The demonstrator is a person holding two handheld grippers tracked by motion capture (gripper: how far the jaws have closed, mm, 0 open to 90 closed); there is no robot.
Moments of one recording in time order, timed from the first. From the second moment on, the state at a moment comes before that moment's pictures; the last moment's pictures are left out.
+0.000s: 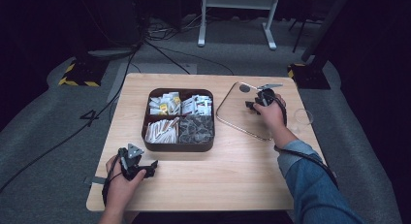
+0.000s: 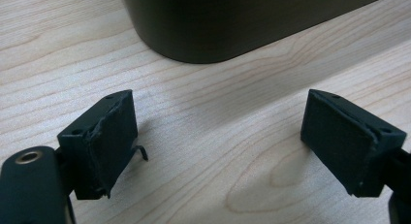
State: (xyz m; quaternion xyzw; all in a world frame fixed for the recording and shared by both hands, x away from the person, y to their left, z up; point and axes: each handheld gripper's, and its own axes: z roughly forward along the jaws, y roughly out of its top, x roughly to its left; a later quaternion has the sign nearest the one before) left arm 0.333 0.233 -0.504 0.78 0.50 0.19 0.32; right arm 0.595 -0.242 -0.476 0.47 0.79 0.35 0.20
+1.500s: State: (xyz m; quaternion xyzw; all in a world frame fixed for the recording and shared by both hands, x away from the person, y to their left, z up) left arm 0.327 0.236 -0.504 0.77 0.51 0.19 0.32; right arm 0.546 -0.166 -0.393 0.33 0.80 0.48 0.13
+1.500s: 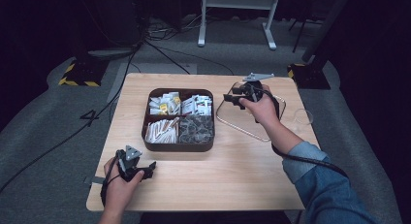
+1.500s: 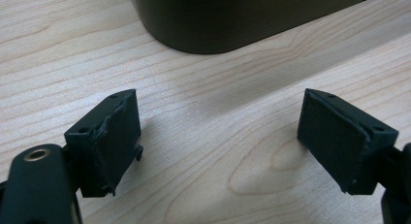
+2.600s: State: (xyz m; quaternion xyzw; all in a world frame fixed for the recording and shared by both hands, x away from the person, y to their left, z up) left arm 0.335 0.230 -0.505 0.77 0.52 0.19 0.31; right arm 0.492 -0.059 -0.431 0.22 0.87 0.43 0.04
